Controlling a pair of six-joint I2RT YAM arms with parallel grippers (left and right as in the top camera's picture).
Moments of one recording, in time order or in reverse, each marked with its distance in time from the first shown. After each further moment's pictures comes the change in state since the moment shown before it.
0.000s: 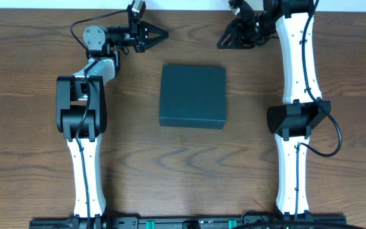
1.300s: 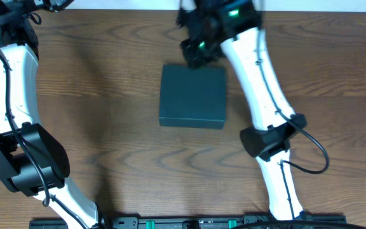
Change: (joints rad) left arm 0.293 -0.581 0.061 -0.149 0.015 -0.090; right arm 0.378 -0.170 -0.117 0.006 0.479 0.097
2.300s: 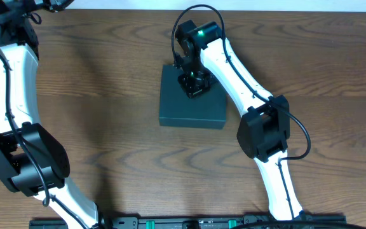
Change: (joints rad) left arm 0.000 0.000 0.000 -0.007 0.000 -0.007; right arm 0.017 0.008 -0.512 0.158 0.038 -0.019
